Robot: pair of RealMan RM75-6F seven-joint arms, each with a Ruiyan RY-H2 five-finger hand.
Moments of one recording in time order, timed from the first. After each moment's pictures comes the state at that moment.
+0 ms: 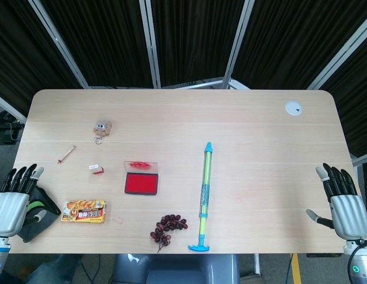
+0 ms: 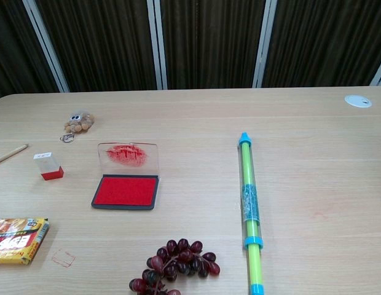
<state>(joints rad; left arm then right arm) -0.10 -1.11 0.00 -1.73 1.53 1.47 0.32 0.08 -1.15 0.06 -1.56 -1.58 1.55 -0.01</state>
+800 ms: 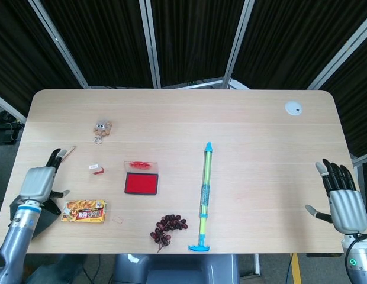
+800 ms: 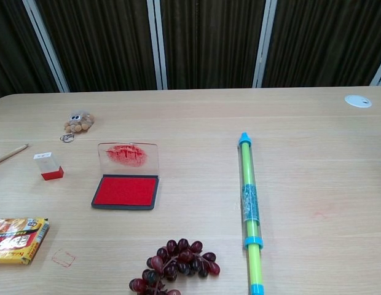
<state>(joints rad) -0.36 -1.31 -0.19 -1.58 1.07 1.06 0.35 0.11 -1.16 0.09 -1.56 -1.53 1.51 -0.03</state>
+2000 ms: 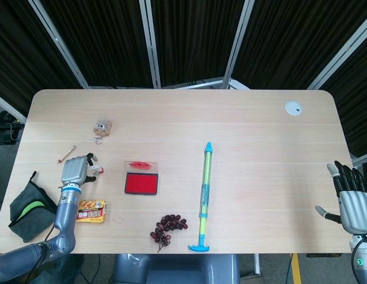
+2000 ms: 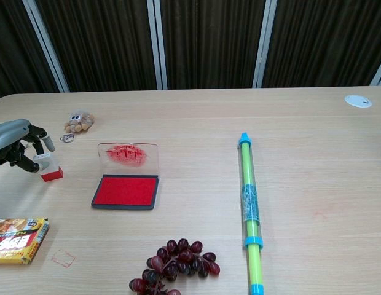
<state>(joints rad) -0.56 -1.67 -0.24 -1.25 0.78 1.04 0.43 0.09 -1.16 0.09 -1.51 -1.47 1.48 -0.02</state>
